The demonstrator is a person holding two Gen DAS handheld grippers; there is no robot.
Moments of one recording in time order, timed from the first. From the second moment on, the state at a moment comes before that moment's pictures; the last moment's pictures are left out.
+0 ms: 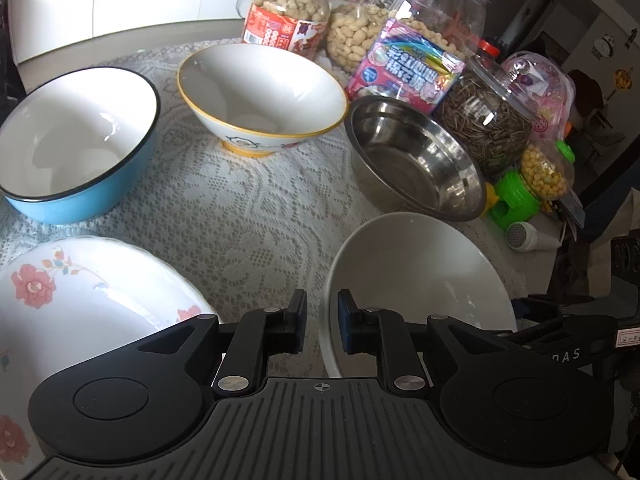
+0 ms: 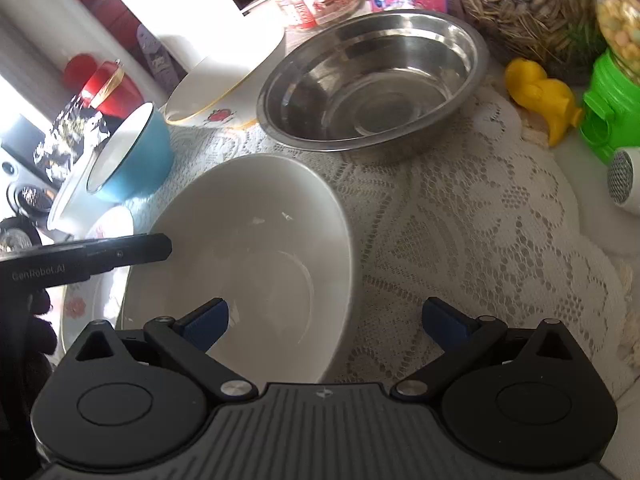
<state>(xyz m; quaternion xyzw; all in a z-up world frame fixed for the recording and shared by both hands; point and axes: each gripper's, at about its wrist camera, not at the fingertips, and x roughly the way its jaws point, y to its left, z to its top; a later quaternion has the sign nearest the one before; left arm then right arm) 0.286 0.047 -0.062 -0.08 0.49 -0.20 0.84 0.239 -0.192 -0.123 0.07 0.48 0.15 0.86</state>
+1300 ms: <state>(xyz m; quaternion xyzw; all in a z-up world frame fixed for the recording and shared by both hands) 0.250 0.019 -0.069 -0.03 0.52 -0.17 0.84 0.192 -0.164 -0.096 0.06 0.41 0.10 0.91</state>
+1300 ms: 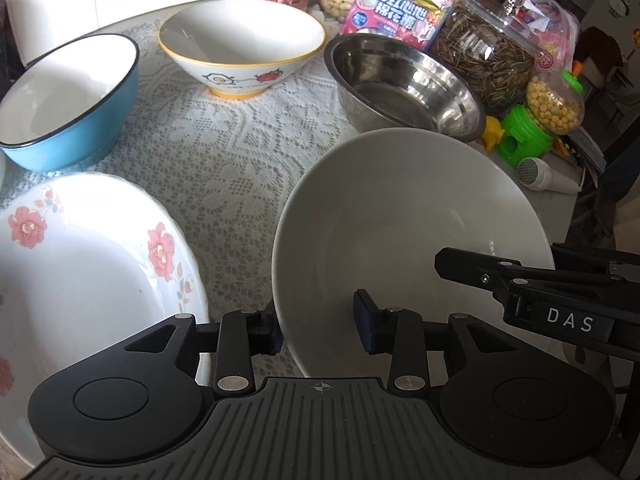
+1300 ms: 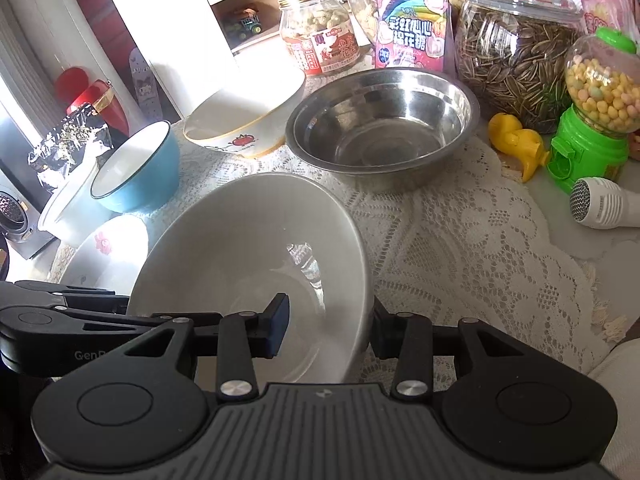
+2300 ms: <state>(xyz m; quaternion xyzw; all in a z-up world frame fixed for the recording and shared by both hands) 0.224 0.201 -0.066 -0.19 0.50 0.03 0.84 0.243 0.014 -0.114 -0.01 0.46 0.26 0.85</state>
